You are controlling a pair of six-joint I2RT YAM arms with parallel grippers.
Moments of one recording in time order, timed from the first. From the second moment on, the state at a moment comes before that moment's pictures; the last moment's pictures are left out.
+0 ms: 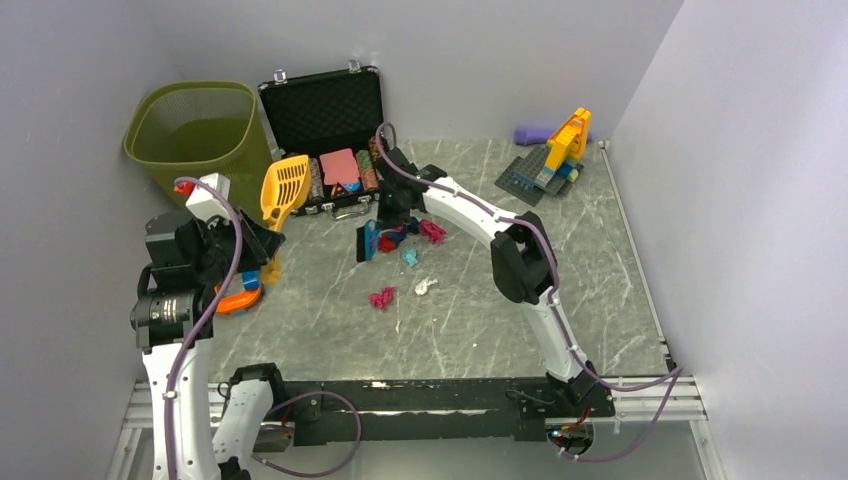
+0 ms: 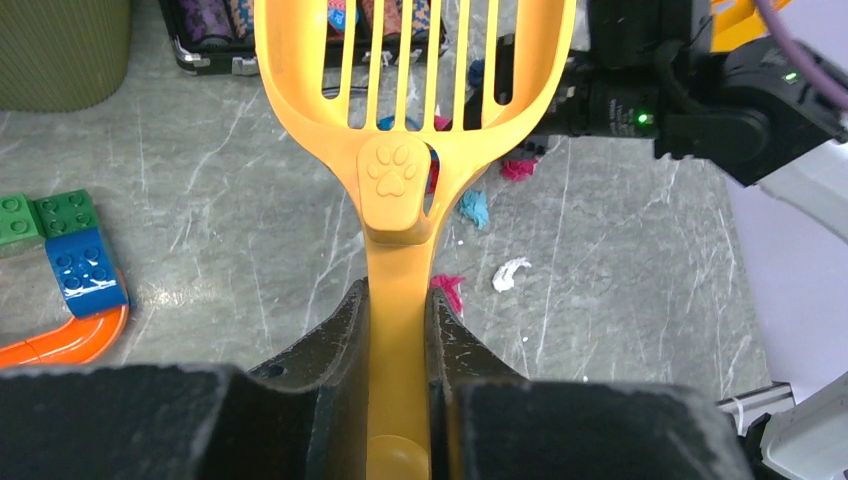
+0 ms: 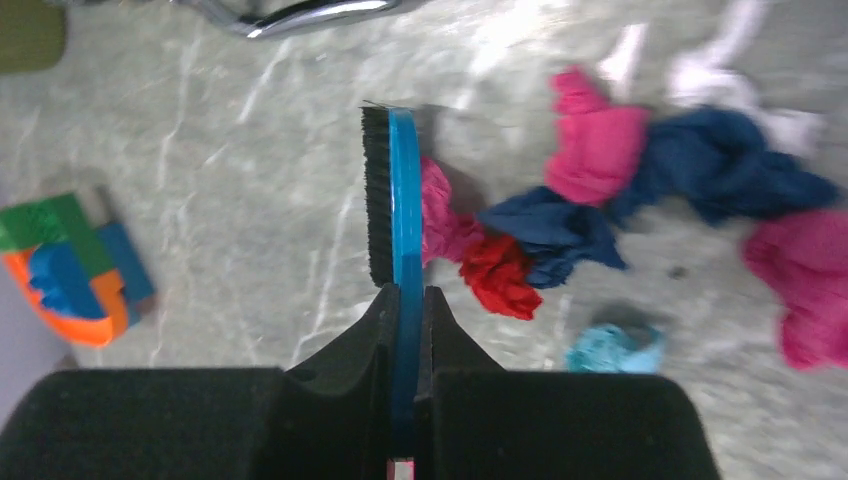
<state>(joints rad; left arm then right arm) 0.15 0.73 1.14 -0.84 0.42 -0.31 0.73 2.30 2.04 -0.68 -0.10 0.75</state>
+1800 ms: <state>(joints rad) -0.08 0.79 0.88 -0.75 0.41 -0.37 0.62 1.73 1.73 -0.92 0.02 0.18</state>
